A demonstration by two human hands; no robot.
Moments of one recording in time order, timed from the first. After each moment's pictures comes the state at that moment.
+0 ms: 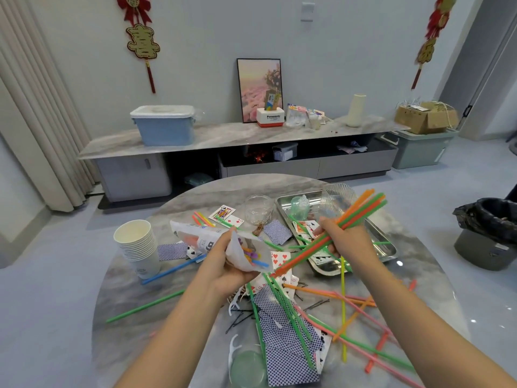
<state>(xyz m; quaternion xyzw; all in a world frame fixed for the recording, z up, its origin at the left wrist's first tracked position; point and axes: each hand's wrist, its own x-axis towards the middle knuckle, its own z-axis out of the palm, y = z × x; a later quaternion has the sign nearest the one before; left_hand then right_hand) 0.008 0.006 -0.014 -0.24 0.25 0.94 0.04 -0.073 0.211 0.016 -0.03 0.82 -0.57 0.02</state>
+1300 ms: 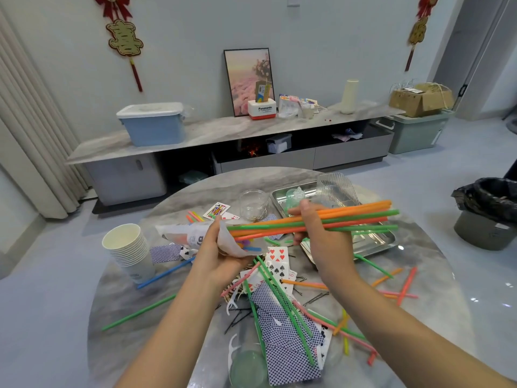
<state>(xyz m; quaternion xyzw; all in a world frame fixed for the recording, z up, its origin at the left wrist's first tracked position) -0.009 0.006 -0.012 -0.24 0.21 0.95 -0.03 -0.018 0.178 0.032 -0.11 0.67 -0.73 -0.05</state>
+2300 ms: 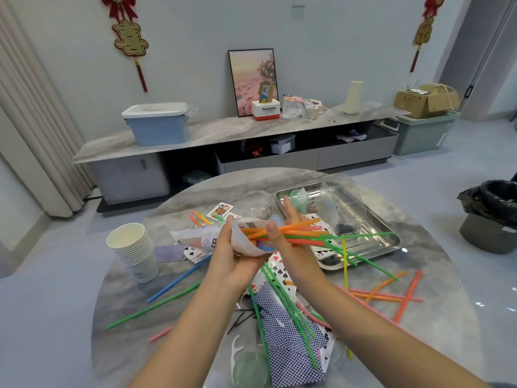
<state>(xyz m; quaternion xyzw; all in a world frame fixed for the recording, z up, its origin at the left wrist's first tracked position) 0.002 0.036 0.011 -0.20 0.16 0.97 0.00 -0.029 0.141 -0.008 -0.20 0.69 -0.69 0.01</state>
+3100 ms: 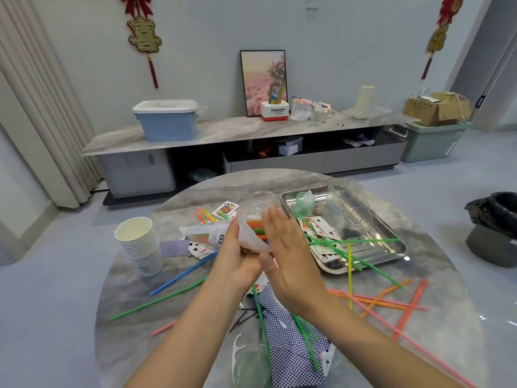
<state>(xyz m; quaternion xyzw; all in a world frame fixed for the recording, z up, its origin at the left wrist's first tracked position) -0.002 0.030 0.007 -0.21 0.19 0.96 -0.02 -0.020 0.142 -0.024 -0.42 0.81 -0.34 -0.21</state>
